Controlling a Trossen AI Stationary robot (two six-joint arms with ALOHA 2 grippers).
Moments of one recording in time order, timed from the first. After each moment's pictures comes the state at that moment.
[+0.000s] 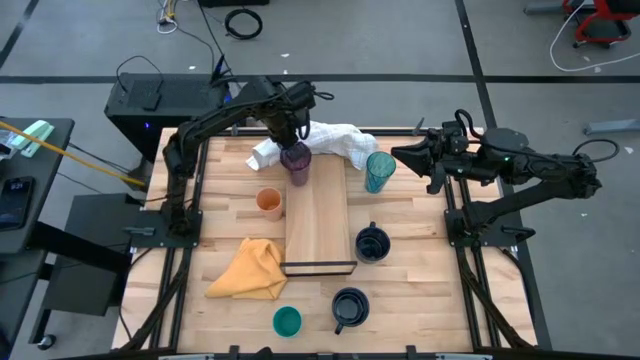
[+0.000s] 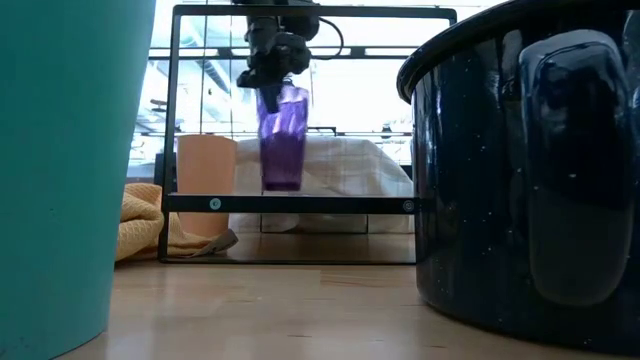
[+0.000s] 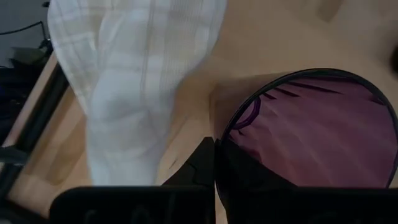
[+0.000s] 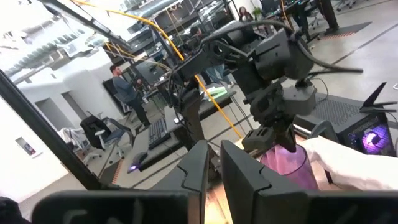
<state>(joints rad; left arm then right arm) 0.50 2.00 2.16 -1.53 0.01 -0.10 0.09 0.84 1.10 -0.24 0.30 0.50</state>
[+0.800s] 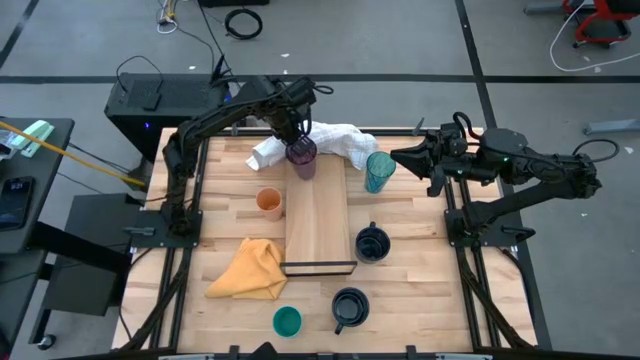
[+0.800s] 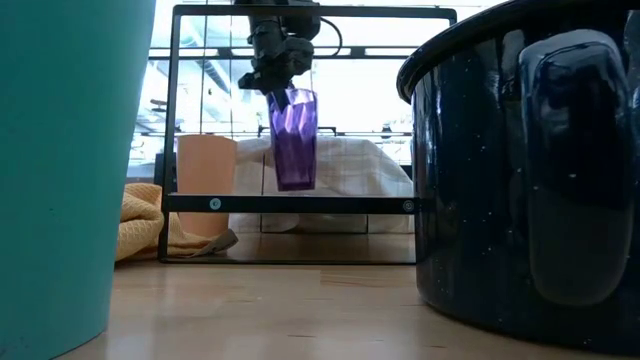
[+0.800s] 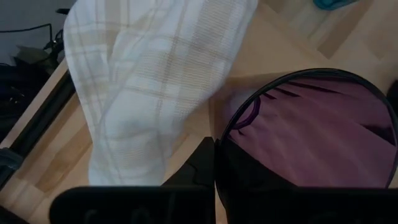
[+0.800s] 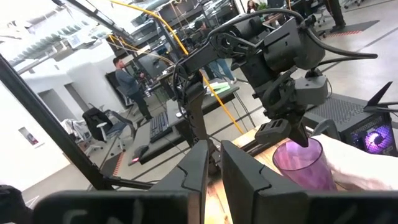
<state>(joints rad) 0.51 2.00 2.16 -1.46 -0.01 -0.18 0.09 0.84 1.10 -0.26 0.27 0.48</state>
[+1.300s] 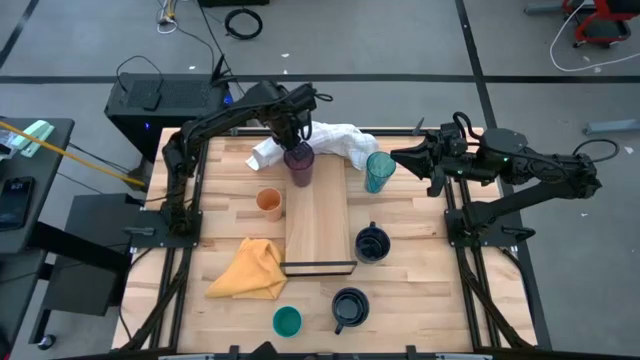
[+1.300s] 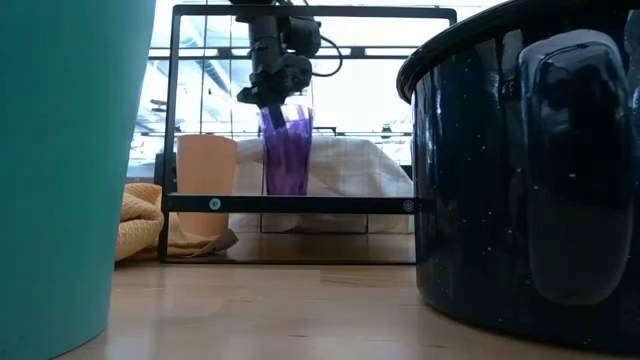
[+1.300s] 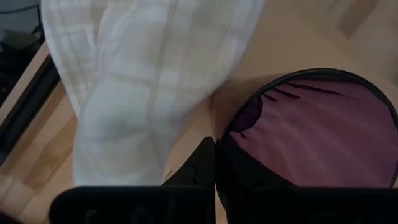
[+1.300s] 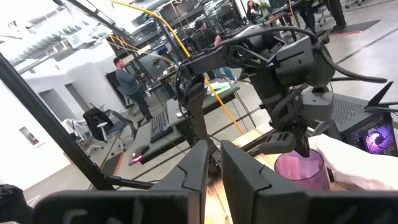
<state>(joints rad) 0.52 2.00 2.04 -1.41 0.01 -0.16 0.09 0.84 1.10 -0.26 0.27 0.48</state>
